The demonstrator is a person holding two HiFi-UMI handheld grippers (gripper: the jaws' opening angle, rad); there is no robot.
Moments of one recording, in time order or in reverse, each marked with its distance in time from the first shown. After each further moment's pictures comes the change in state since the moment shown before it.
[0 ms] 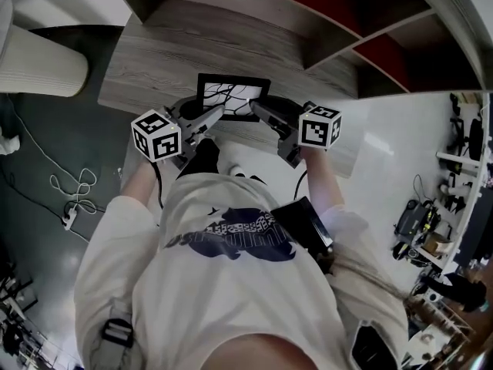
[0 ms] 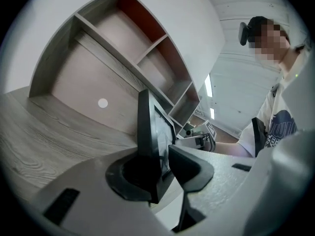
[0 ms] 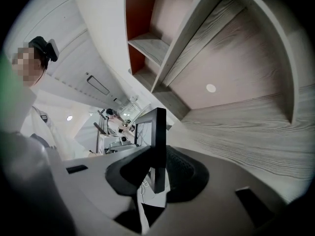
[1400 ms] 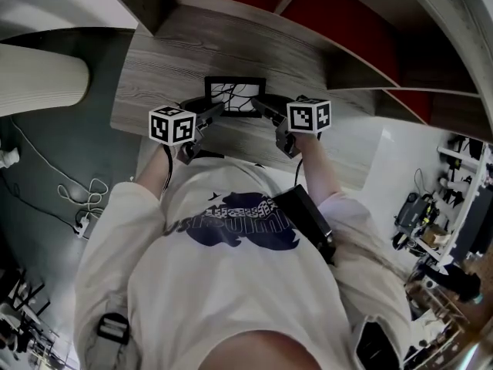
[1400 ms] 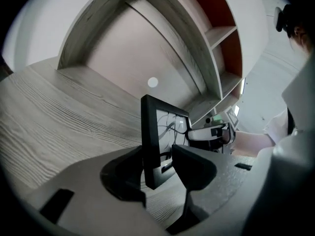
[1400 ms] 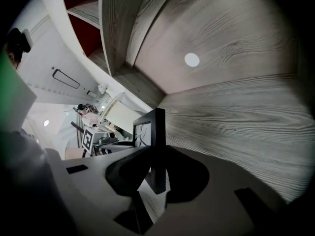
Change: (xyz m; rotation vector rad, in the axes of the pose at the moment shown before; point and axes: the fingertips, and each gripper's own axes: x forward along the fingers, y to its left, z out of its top) left arm 0.000 0.128 -0.037 -0.218 0.236 0.212; right arm 0.073 -0.085 -0.006 0.142 0.177 -0.204
